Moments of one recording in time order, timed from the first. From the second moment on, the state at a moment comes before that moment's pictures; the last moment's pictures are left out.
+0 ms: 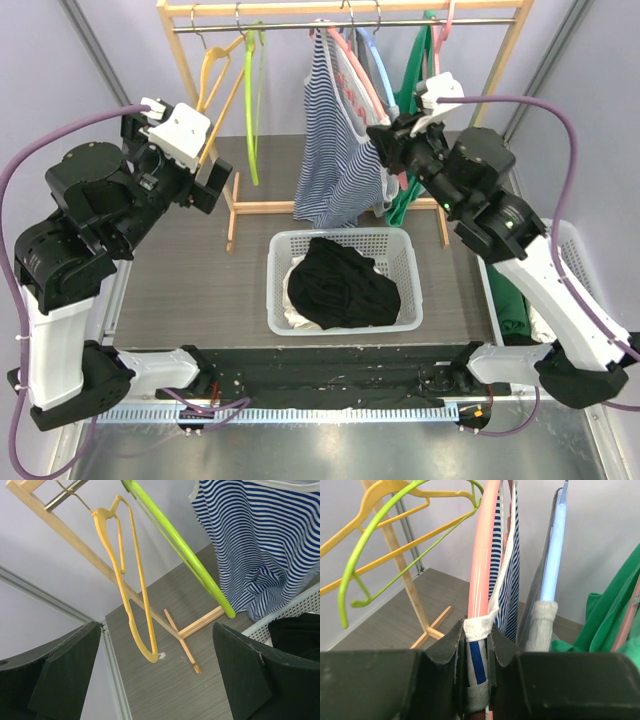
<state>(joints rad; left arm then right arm) -0.74 1.20 2.15 -1.08 -0.40 0.39 0.72 1.24 1.63 -0.28 0.20 0.01</state>
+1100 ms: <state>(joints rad) -0.72 1.22 2.22 -1.12 -0.29 0.36 0.72 1.08 2.20 -0.69 -0.39 0.18</state>
